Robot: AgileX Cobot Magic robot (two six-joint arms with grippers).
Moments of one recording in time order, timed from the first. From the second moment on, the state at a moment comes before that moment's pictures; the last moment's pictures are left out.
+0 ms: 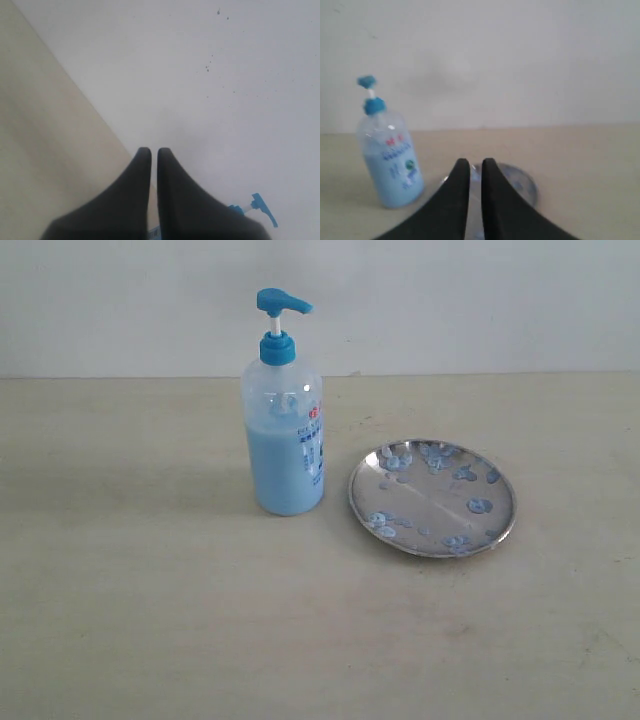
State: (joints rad) left arm -0.01 0.00 0.00 0.69 0.11 -1.65; right arm 0.07 0.24 -0.09 -0.92 -0.06 1.13
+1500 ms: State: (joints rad) left arm -0.01 0.00 0.00 1.20 0.11 -1.65; right arm 0.01 0.01 0.00 -0.03 0.33 0.10
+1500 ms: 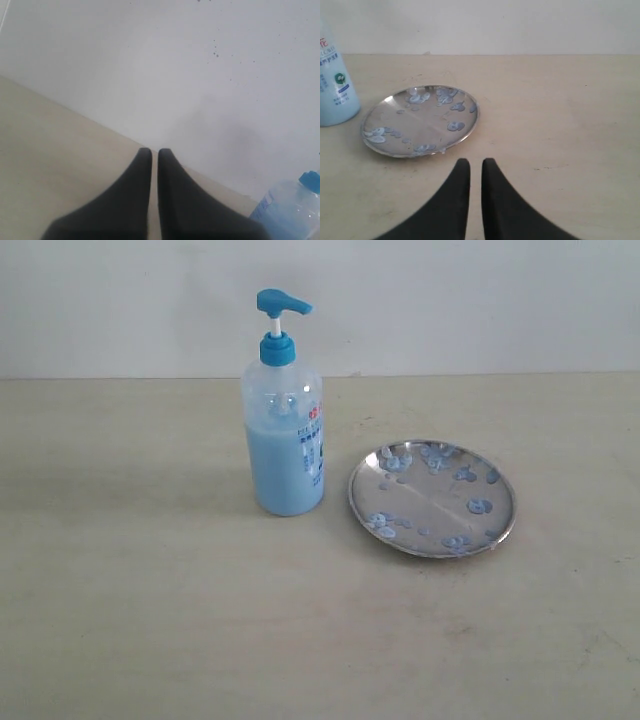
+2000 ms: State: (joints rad) left arm -0.01 0.00 0.00 1.20 0.11 -1.65; right arm 0.01 0.01 0.00 0.03 0.32 -0.04
